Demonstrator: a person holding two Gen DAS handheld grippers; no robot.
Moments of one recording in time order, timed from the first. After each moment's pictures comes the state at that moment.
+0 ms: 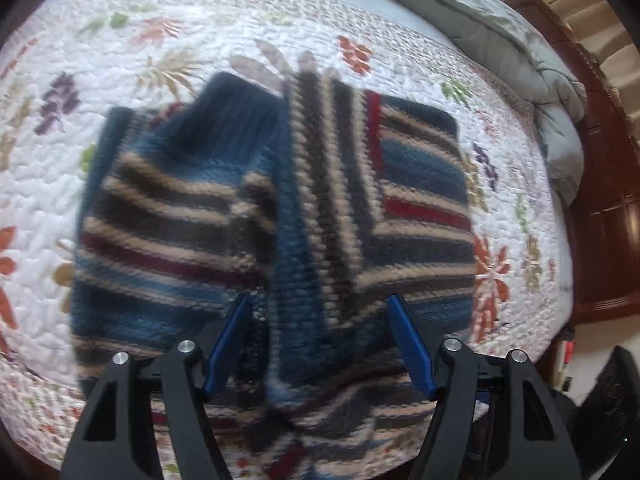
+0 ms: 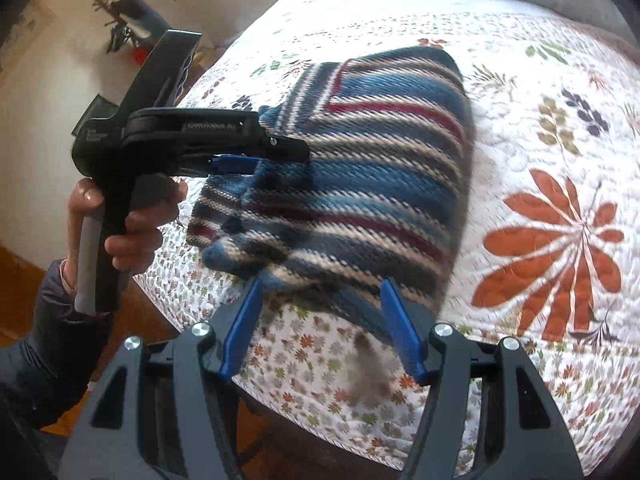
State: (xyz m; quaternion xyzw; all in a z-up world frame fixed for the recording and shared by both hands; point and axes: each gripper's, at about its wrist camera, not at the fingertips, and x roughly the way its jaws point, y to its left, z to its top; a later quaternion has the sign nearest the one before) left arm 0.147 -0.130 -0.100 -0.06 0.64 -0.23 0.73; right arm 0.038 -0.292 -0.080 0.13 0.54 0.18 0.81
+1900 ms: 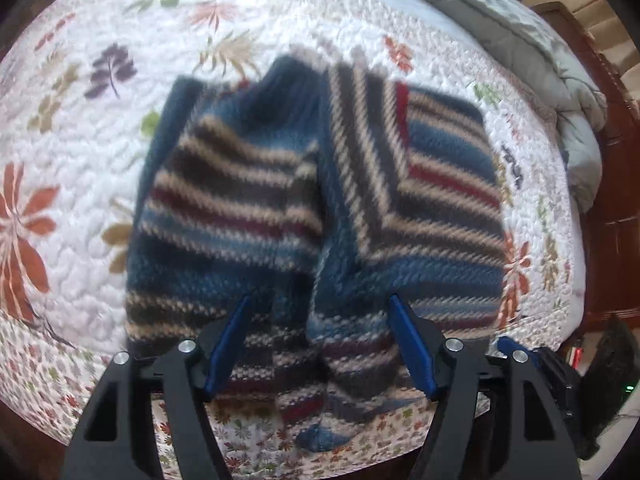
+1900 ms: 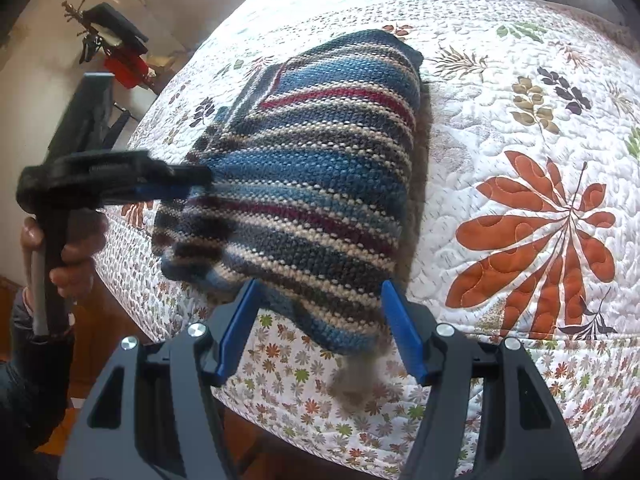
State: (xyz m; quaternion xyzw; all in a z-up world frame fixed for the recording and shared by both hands) left arm 0.135 -0.086 -0.105 -0.06 0.66 -0.18 0.73; right arm 0.049 -0.302 -0.095 0.14 0.55 0.14 0.81
